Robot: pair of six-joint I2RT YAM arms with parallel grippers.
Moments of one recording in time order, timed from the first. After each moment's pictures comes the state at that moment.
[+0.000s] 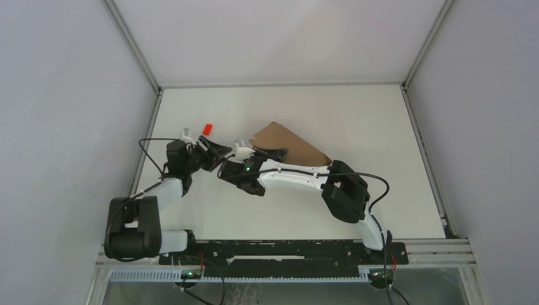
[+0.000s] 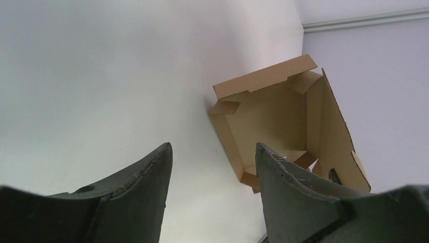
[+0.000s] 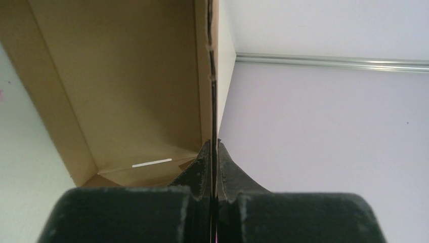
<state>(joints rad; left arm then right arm) 0.01 1.31 0.45 0.39 0.54 -0.92 1.17 2.10 1.73 -1.08 1.27 0.01</state>
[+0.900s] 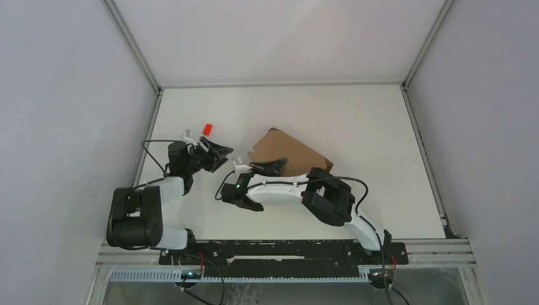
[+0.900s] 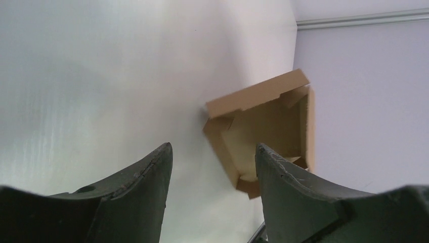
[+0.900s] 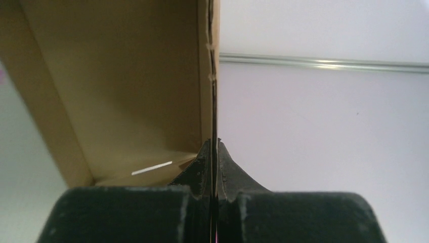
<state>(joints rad) 0.03 1.39 0.44 0.48 0.58 -0.97 1.24 2.21 1.71 -1.22 1.42 0.20</state>
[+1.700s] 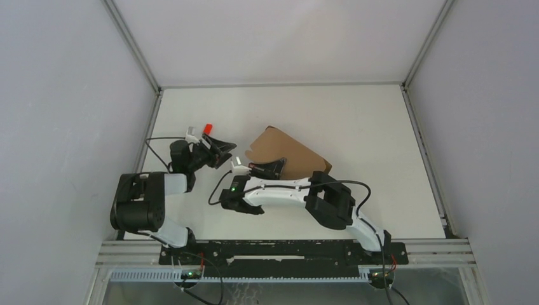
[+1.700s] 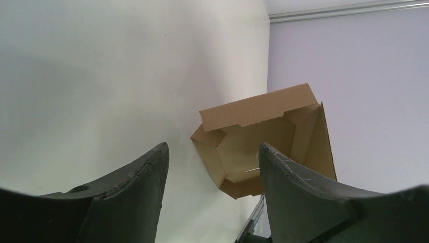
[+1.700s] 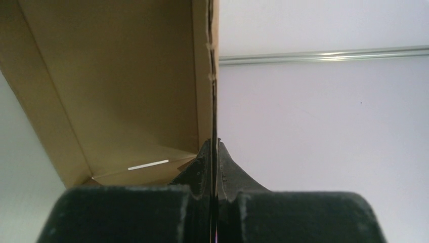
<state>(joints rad) 0.02 1.53 0.44 0.71 0.66 -1.06 1.29 2.23 1.79 -1.53 1.45 0.51</state>
